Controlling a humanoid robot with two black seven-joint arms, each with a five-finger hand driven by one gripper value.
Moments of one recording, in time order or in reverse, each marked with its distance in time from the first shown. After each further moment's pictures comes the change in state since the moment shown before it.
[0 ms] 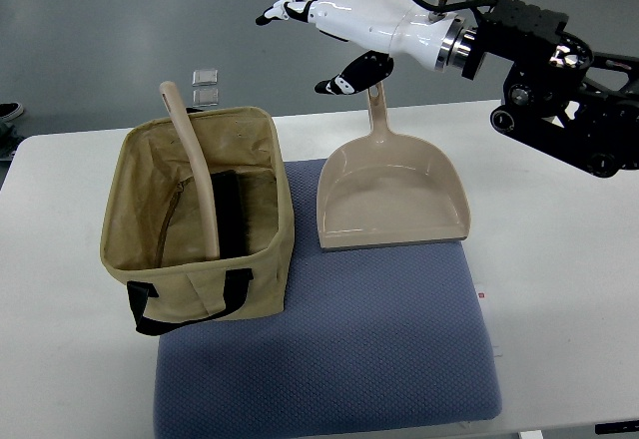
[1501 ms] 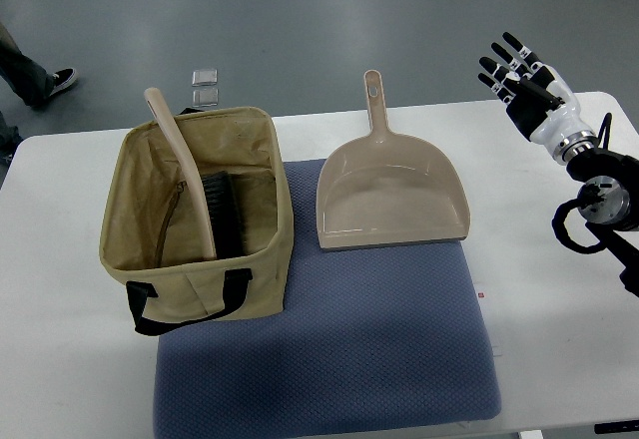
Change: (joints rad) left arm 0.000 0.000 0.000 -0.001 0.000 0.000 0.000; right arm -0.582 0.050 0.509 -0.230 1.514 0.275 -0.057
